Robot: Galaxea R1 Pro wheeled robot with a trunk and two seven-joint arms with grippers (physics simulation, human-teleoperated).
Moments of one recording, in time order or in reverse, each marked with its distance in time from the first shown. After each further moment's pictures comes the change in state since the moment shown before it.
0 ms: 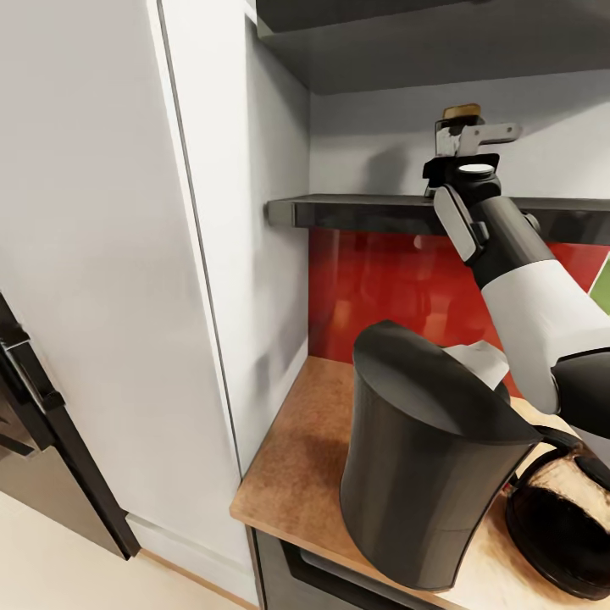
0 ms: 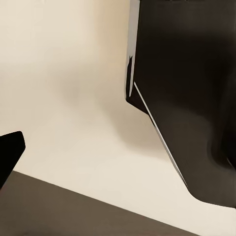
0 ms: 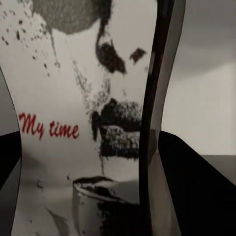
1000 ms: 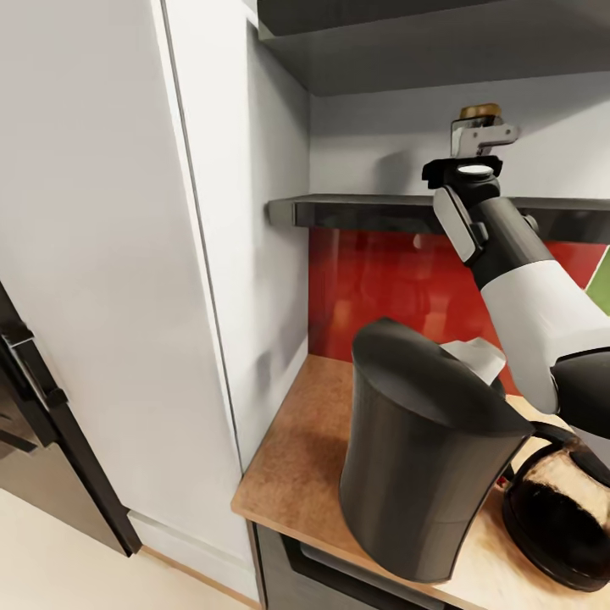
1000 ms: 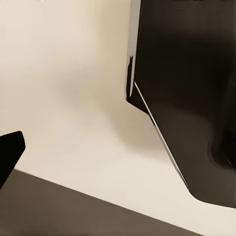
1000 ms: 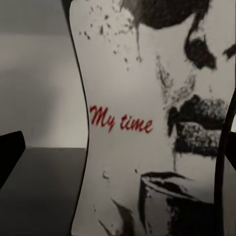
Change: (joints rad) left arm 0.000 0.001 0.002 0.000 0.000 0.001 0.000; right arm 0.000 0.001 0.000 0.009 -0.005 -0.001 0.000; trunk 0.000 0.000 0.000
